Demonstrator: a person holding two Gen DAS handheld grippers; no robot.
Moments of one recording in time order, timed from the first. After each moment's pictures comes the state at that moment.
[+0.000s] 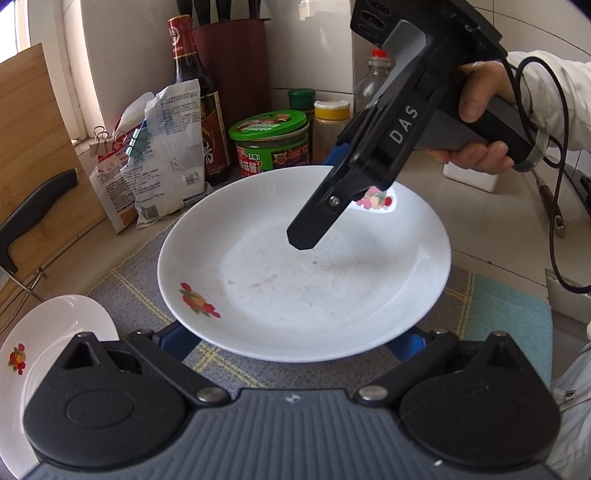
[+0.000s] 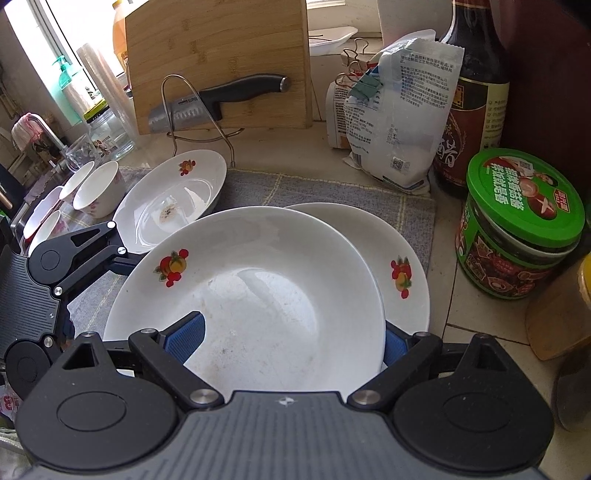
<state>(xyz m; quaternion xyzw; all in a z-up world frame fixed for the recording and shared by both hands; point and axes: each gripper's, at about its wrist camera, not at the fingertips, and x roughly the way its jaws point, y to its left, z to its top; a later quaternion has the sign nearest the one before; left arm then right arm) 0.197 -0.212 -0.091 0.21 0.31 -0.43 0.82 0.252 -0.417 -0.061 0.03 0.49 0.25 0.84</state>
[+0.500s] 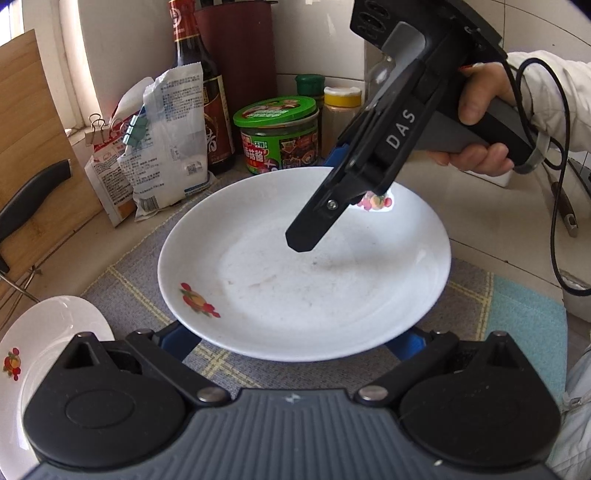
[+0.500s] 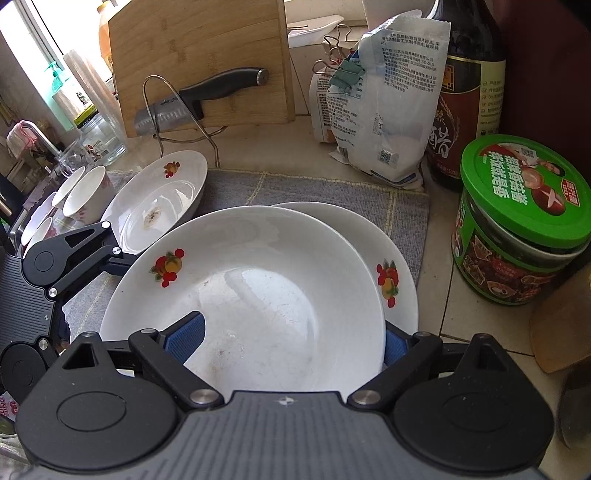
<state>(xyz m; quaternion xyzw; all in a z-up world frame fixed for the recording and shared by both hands) 0.215 -0.221 -0.099 0.22 0.32 -0.42 0.82 0.270 -0.424 -0.078 0.04 0.49 0.26 0.83</state>
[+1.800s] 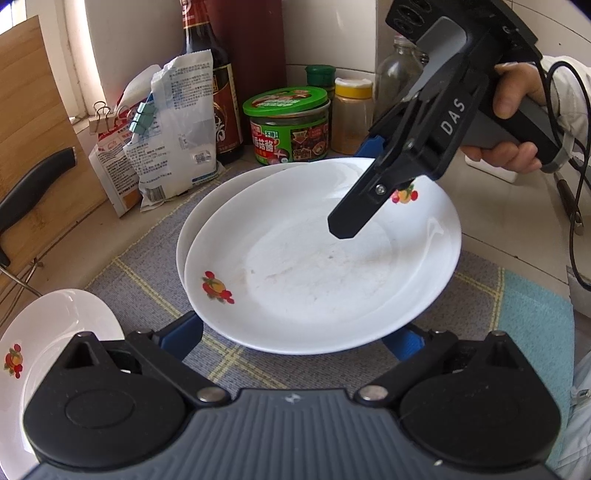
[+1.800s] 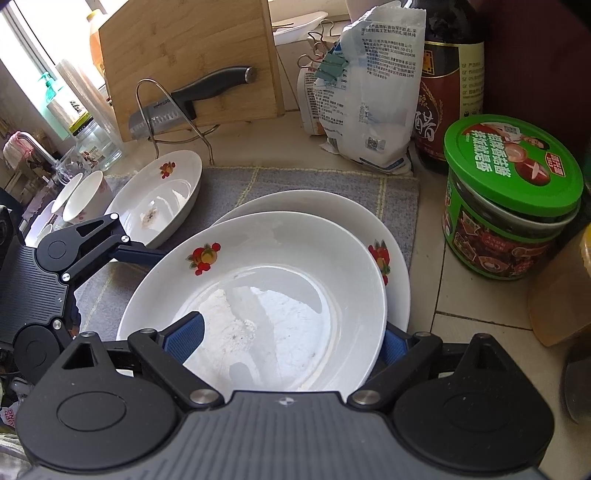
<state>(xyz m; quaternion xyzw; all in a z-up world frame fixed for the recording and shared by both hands) 0.226 -0.220 -0.103 0.22 0.34 -0.42 0.81 0.257 -0.434 -0.074 0.06 0.50 0.25 0.83</state>
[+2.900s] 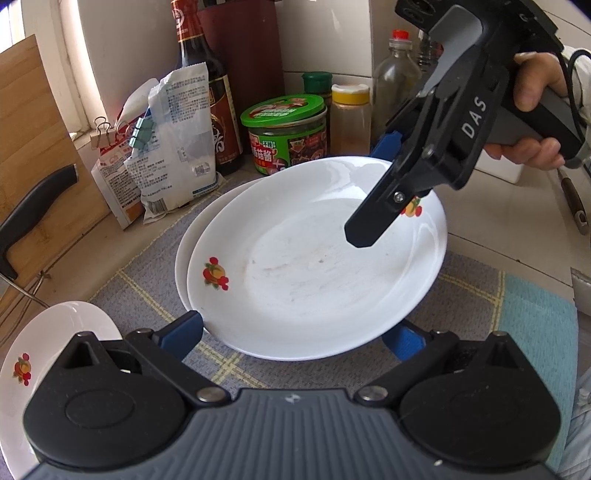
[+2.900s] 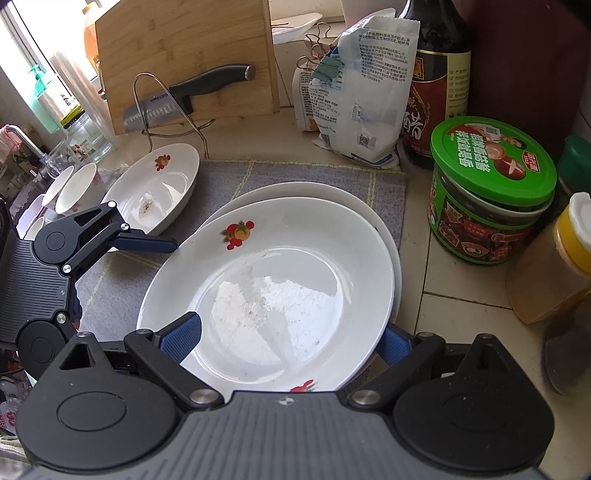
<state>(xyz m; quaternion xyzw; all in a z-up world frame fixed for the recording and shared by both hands) 0.218 -0.225 -0.100 0.23 0.32 -0.41 0.82 0.244 -0.429 -0.063 0.03 0.51 0.22 0.83</state>
